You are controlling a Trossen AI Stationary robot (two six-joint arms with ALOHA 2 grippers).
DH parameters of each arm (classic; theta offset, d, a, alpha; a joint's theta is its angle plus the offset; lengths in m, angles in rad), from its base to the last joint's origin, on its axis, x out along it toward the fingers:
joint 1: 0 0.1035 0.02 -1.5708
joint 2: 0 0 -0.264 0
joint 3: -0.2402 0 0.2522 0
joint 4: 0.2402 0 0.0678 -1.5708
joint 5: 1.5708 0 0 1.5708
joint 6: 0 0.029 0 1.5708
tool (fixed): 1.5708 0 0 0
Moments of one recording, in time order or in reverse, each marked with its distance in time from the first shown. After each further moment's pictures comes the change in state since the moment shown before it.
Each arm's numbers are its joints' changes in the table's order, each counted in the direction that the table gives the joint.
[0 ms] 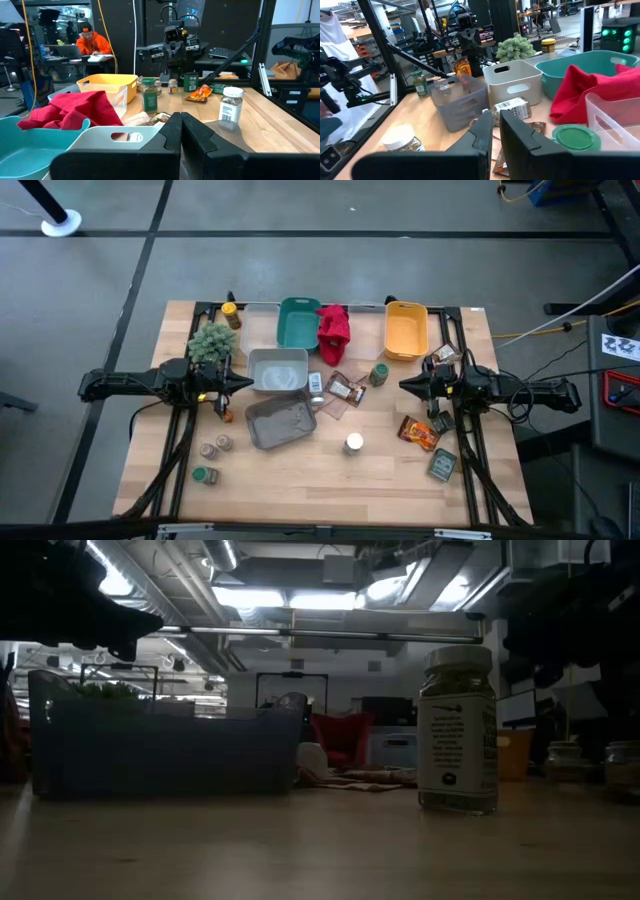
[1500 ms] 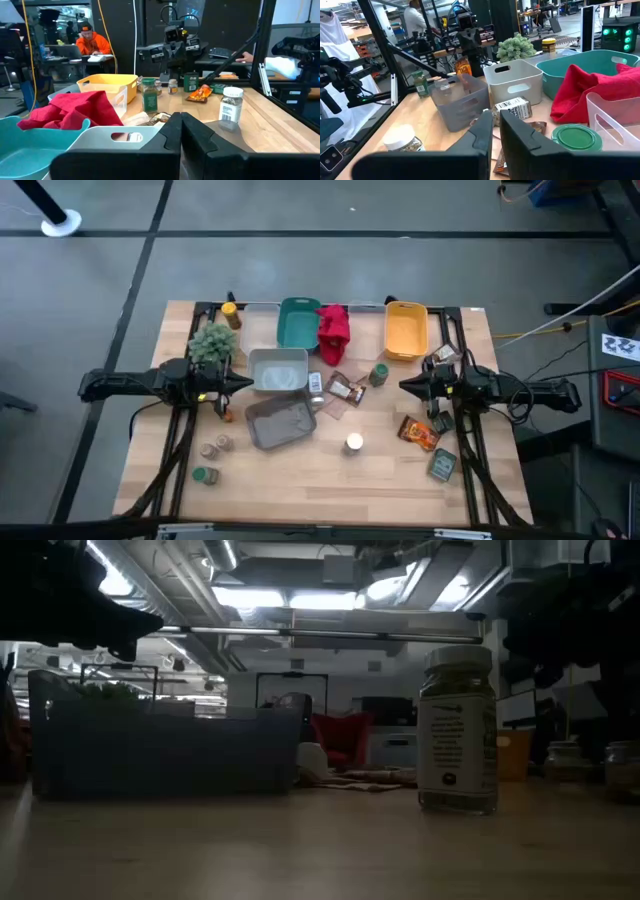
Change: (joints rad) left arm 0.000 0.000 0.000 0.000 0.000 0.000; right arm 0.000 0.000 0.000 0.003 -0.017 0.017
